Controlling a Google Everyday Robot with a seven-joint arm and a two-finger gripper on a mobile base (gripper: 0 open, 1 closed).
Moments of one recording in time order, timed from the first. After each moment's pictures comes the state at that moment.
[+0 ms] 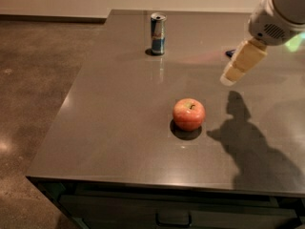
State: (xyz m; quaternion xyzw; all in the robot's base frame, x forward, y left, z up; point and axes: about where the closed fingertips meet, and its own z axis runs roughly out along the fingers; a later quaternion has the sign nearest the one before) arm 0.554 -0.207 0.976 -0.50 0.82 -0.06 0.26
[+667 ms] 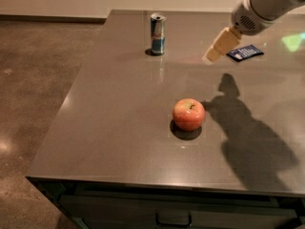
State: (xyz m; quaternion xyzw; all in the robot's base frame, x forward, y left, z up) arm 0.639 -0.201 0.971 -0.43 0.84 -0.06 0.33
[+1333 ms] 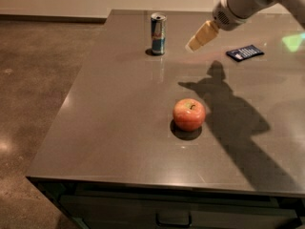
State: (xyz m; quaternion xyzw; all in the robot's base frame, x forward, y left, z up) arm 0.712 -0.179 0.954 -0.37 0.86 -0.03 0.36
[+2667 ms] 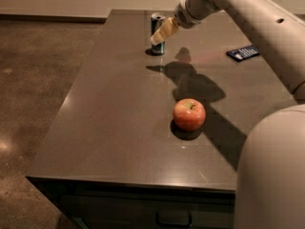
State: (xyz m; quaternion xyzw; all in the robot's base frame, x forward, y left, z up) arm 0.796 -0.079 0.928 -0.36 0.85 0.04 0.40
